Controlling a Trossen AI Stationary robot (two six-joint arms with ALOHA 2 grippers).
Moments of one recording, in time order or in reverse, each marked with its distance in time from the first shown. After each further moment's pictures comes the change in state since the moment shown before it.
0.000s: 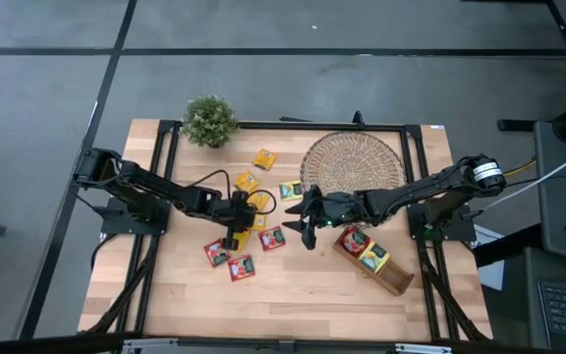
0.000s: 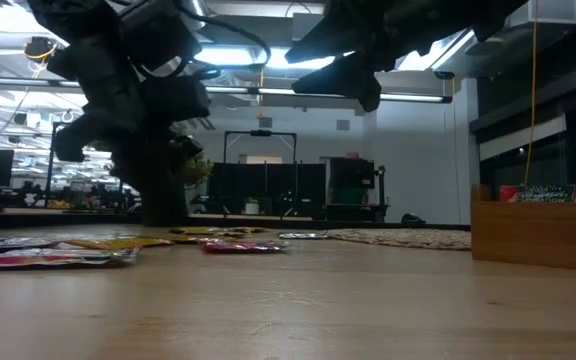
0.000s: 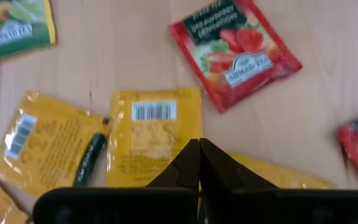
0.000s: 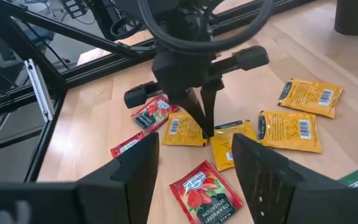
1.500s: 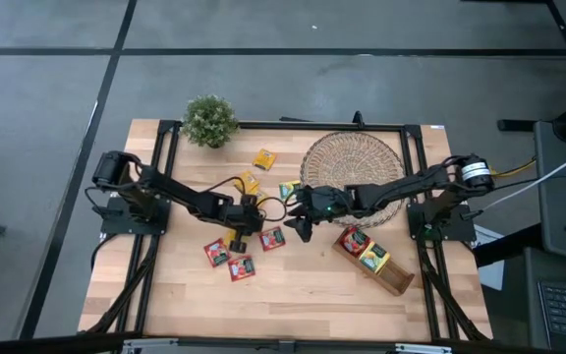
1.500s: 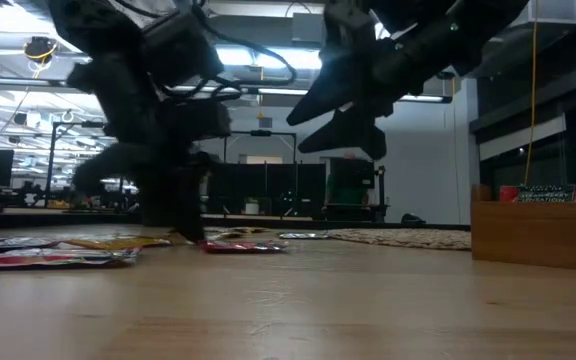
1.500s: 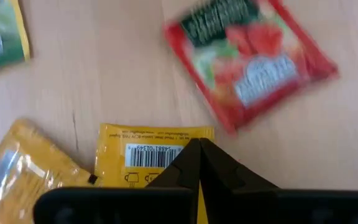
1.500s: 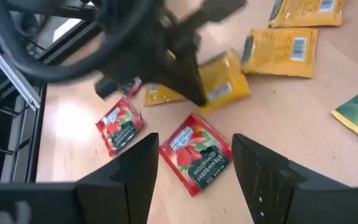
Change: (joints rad) left arm -0.021 0.158 0.079 0.022 -0.037 0.052; right arm -0.092 0.092 0.000 -0.086 -0.170 0.209
